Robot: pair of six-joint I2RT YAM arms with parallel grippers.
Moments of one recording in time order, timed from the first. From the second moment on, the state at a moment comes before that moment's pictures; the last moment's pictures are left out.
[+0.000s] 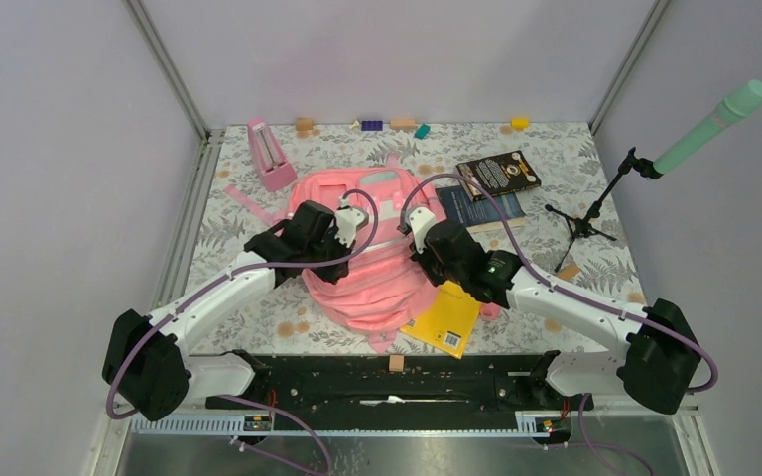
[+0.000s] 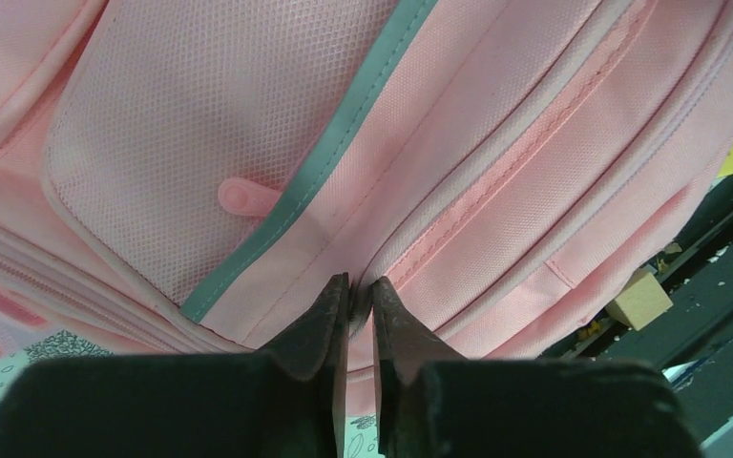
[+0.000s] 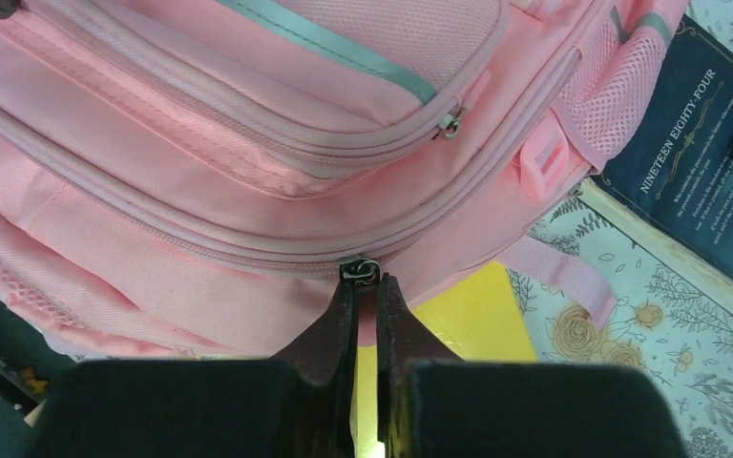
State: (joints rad) left arm -0.60 1.23 0.90 -0.57 0.18 0.03; right arm 0.86 1.27 0.87 -0.31 0.15 -0.01
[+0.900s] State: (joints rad) left arm -0.56 1.24 0.90 -0.57 0.30 -0.03; right arm 1.15 1.44 0.90 -0.28 0.35 0.01
